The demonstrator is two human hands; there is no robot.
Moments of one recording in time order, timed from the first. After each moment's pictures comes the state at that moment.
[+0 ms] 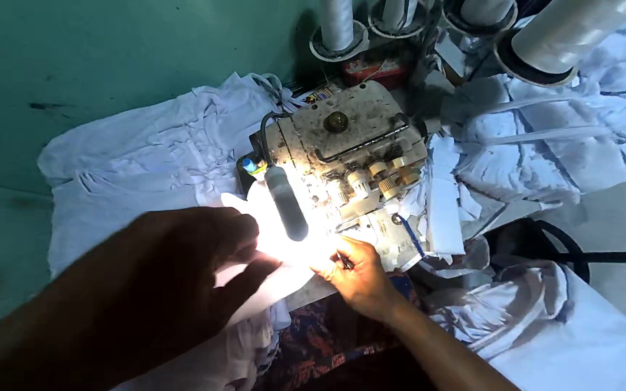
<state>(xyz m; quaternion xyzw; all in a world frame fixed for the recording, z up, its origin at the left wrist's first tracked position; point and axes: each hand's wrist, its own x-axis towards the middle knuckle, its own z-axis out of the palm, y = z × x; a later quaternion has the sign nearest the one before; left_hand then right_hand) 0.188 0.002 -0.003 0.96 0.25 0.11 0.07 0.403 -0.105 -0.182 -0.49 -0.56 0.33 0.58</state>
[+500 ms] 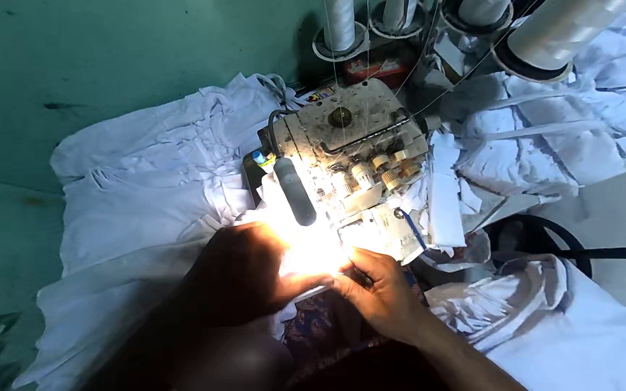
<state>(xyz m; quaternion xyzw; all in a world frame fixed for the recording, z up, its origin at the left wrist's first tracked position) 0.204 -0.017 -0.066 0.96 0.26 0.08 0.02 0.411 -0.144 -0.164 -0.51 -0.59 0.33 0.53</state>
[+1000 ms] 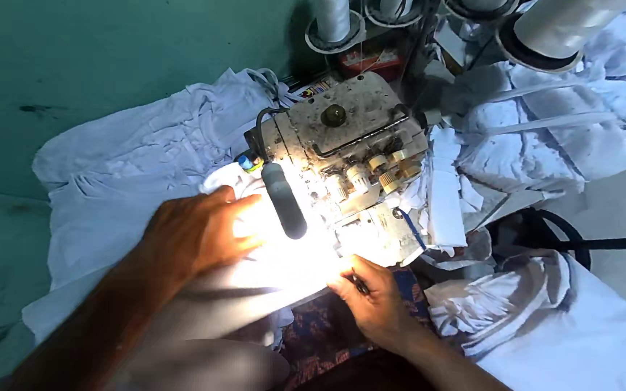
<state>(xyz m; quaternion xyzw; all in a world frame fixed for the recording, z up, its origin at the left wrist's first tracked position) 0.180 0.052 -0.075 0.93 0.36 -0.03 -0.05 0.396 -0.148 -0.195 -0.53 -0.54 0.31 0.58</state>
